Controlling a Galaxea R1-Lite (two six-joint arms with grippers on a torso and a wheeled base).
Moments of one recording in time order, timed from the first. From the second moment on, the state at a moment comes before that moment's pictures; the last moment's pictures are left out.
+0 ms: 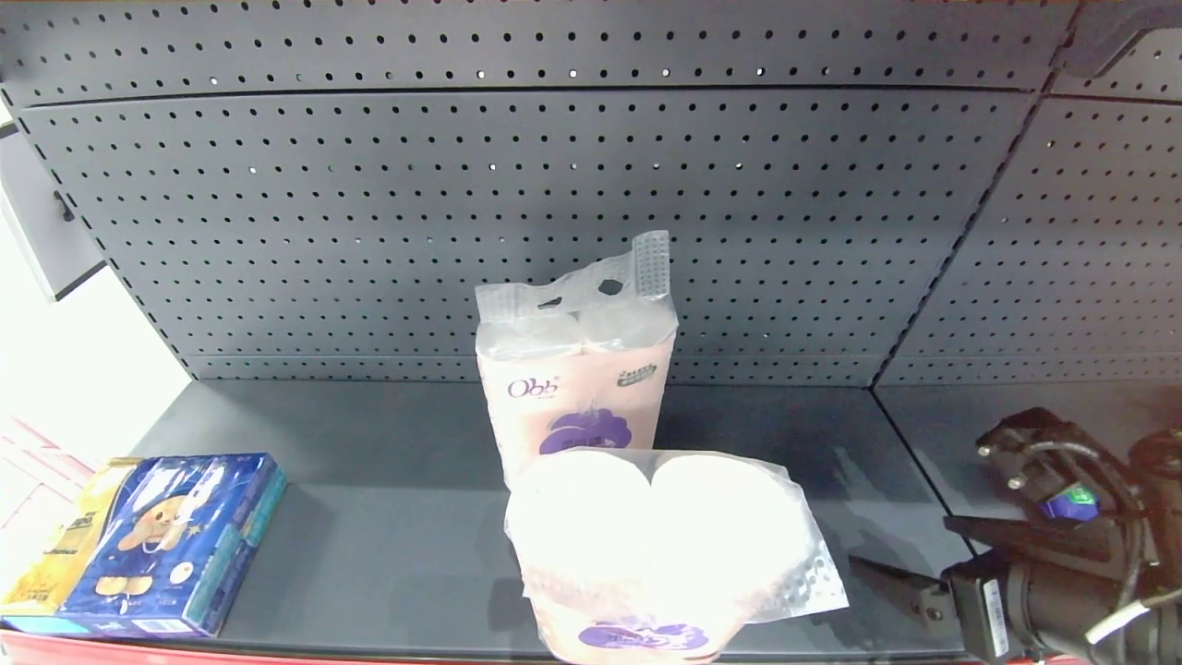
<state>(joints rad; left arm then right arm) -0.18 0.40 -0.53 0.41 0.09 0.03 0.62 1.26 -0.44 -0.15 -0.23 0.17</state>
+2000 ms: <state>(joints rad) -0.18 0.39 -0.51 0.41 0.09 0.00 0.76 1.62 -0.60 -0.15 -0.29 0.17</state>
